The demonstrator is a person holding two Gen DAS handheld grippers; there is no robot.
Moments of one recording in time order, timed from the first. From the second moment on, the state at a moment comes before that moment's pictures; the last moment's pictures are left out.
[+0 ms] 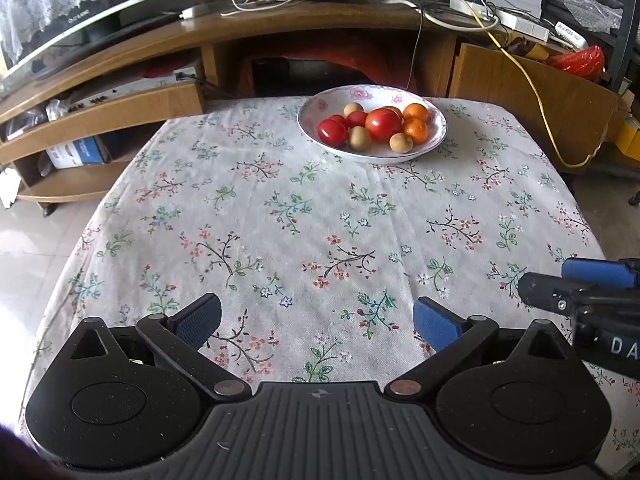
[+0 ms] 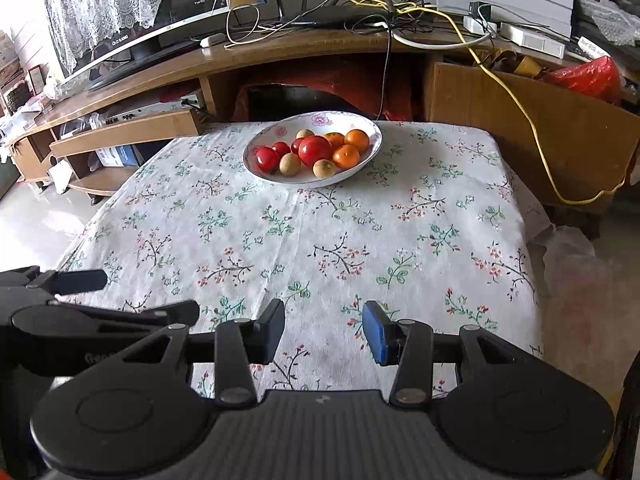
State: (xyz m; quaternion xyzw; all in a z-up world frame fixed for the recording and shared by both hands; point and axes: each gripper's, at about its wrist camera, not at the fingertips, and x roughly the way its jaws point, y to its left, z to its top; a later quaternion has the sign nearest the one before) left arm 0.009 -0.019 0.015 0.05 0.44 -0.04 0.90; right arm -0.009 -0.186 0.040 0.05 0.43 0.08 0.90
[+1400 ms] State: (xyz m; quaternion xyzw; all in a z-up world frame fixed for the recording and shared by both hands) left arm -0.008 -0.020 0.014 0.05 0.44 -0.05 0.89; right arm -0.030 -0.178 0.036 0.05 0.44 0.09 0.89
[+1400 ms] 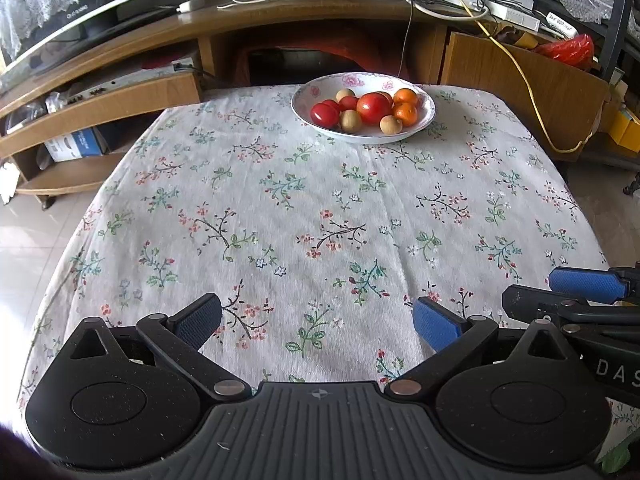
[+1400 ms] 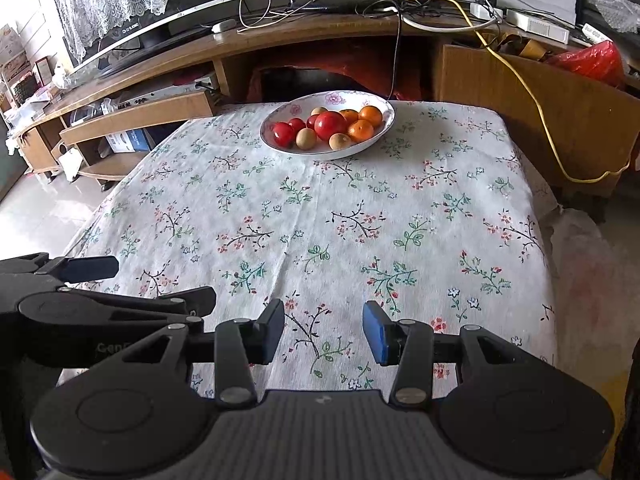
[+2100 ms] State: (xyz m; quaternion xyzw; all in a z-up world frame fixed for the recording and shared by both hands) left arm -0.013 -0.020 0.014 0.06 0.45 -0.05 0.89; right arm -0.035 -0.177 0.033 0.05 0.44 0.09 0.89
